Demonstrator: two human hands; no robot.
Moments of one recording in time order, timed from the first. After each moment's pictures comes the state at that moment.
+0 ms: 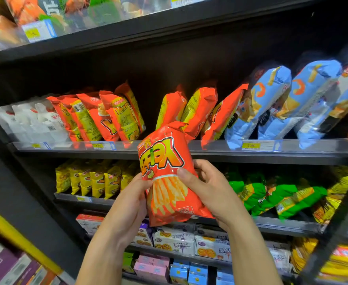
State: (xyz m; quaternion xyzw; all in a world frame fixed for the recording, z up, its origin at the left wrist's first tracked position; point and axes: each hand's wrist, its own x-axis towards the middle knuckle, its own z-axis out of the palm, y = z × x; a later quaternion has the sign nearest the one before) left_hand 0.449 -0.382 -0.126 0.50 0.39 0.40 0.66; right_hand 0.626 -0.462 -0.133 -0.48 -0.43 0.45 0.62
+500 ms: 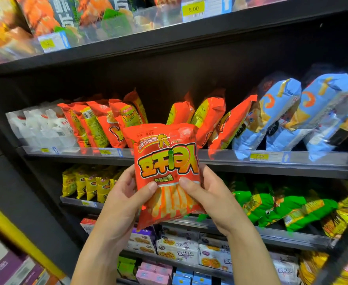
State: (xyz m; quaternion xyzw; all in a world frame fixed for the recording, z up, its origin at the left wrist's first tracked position) left_hand 0.415 -0.395 -0.105 0.57 0.33 0.45 0.61; right_hand 0.619 -0.451 -0.122 -0.44 -0.48 0.46 0.60
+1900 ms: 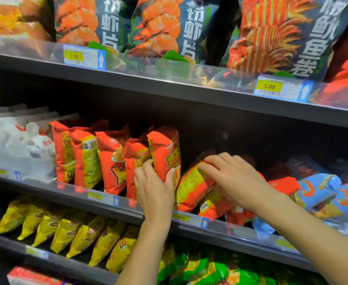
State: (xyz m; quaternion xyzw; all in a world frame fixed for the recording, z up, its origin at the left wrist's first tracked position) left_hand 0.510 -0.201 -0.066 0.59 0.53 0.58 0.18; right_hand 0.695 -0.280 0.008 -0.55 -0.74 -0.39 0.02
